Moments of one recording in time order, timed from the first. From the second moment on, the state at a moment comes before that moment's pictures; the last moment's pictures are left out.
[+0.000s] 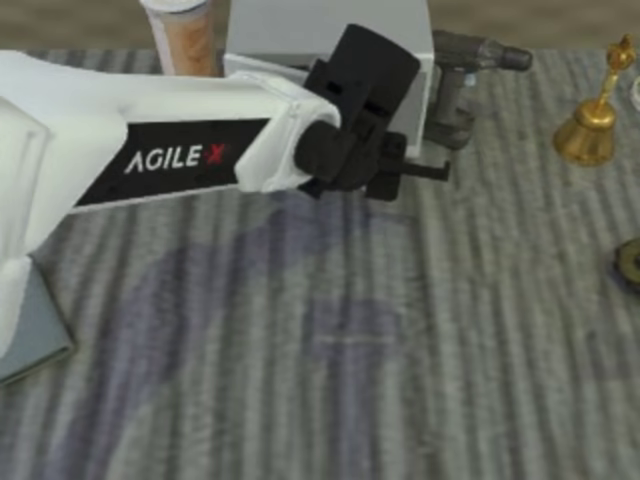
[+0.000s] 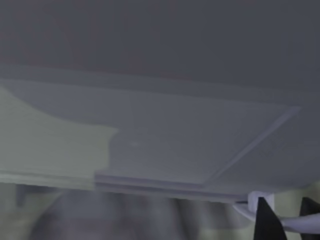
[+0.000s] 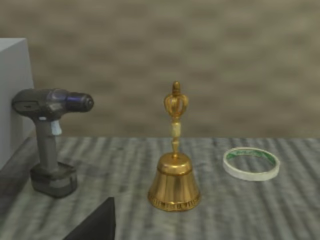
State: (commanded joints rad) left arm -0.70 2.09 1.48 -0.28 -0.23 -0.33; right arm 0.00 0.00 0.00 0.00 0.00 0.00
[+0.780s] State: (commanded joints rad) left arm -0.68 2.05 1.42 -0.25 -0.20 -0.28; right arm 0.00 0.00 0.00 0.00 0.00 0.00
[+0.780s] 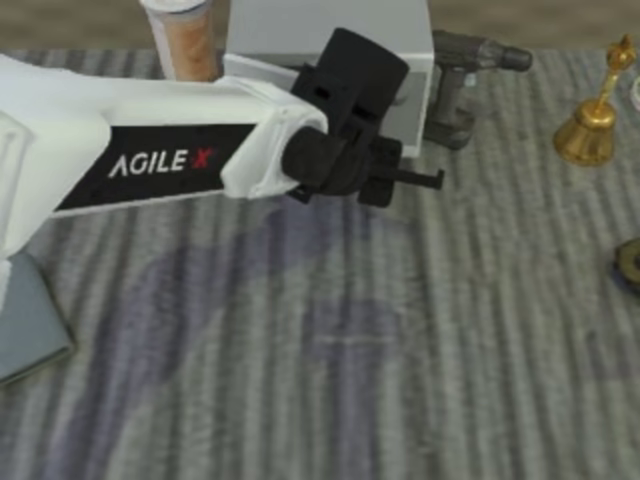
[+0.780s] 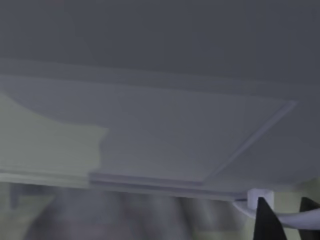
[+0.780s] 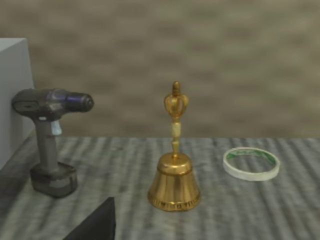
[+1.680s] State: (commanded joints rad) left arm -0.68 2.05 1.42 -0.25 -0.20 -0.28; right arm 0.00 0.00 0.00 0.00 0.00 0.00
